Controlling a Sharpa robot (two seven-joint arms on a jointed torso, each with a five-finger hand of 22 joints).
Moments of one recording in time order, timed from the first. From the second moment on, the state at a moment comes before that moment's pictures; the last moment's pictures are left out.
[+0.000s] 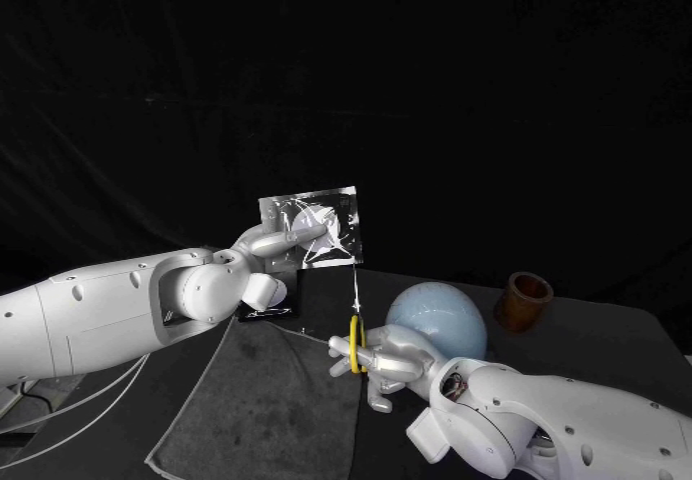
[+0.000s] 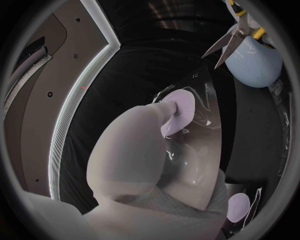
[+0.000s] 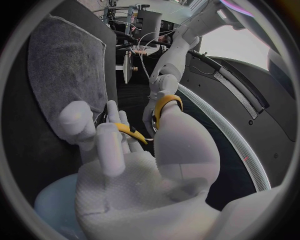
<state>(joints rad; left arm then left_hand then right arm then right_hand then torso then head) 1.28 -1.03 -0.08 1.56 0.20 -0.09 0.27 1.51 -0.09 0.61 0.15 0.05 0.98 0.17 0.31 0.32 1.21 0.12 0.06 0.06 1.16 0.08 0.12 0.24 0.16 1.20 0.16 0.16 0.07 1.13 -0.58 -0.17 1.65 -0.38 -0.33 0.08 1.05 -0.11 -0.16 0.30 0.05 0.74 0.19 0.07 0.76 1.00 0.16 0.06 0.24 1.47 0.07 1.45 1.28 0.12 1.30 0.17 0.93 1.31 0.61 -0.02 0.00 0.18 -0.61</state>
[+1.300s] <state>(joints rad) 1.28 -1.05 -0.08 1.56 0.20 -0.08 0.27 1.52 -0.09 0.62 0.15 0.04 0.98 0.18 0.31 0.32 1.22 0.12 0.06 0.06 1.16 0.08 0.12 0.24 0.17 1.20 0.16 0.16 0.07 1.13 -0.59 -0.17 1.65 -0.23 -0.32 0.08 1.16 -0.06 -0.04 0.29 0.05 1.21 -0.02 0.81 1.30 1.41 -0.04 0.55 1.25 1.47 -0.14 1.57 1.31 0.08 1.44 -0.02 1.25 1.31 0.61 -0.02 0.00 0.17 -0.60</state>
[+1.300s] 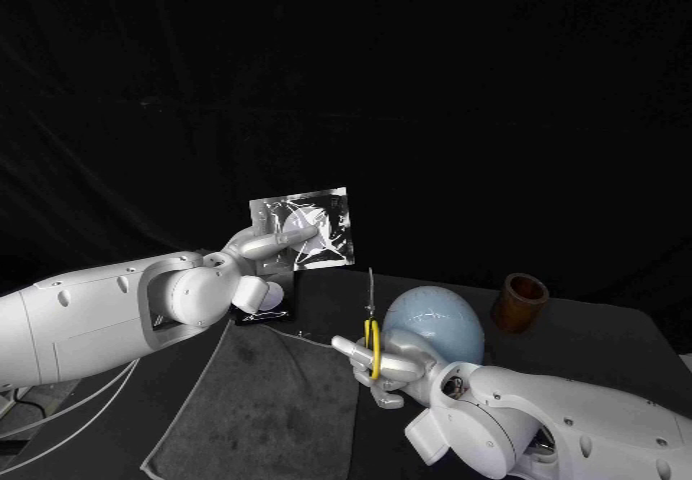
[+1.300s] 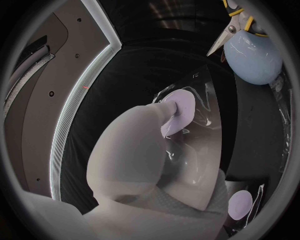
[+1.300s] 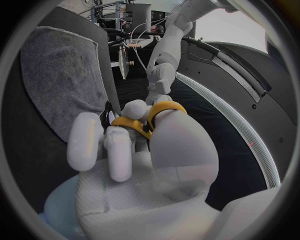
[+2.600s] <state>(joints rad) 1.28 -1.04 -0.08 1.56 0.20 -0.08 0.27 1.51 -0.09 0.62 0.14 0.05 0.97 0.17 0.31 0.32 1.21 0.12 0.06 0.06 1.16 0.08 0.12 0.25 0.16 1.20 0.16 0.16 0.07 1.07 -0.57 -0.16 1.60 -0.17 -0.06 0.19 1.22 0.08 -0.40 0.28 0.05 1.02 0.01 0.57 1.21 1.38 -0.02 0.55 1.26 1.47 -0.08 1.55 1.31 0.07 1.36 0.03 1.12 1.31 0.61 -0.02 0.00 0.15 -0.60</state>
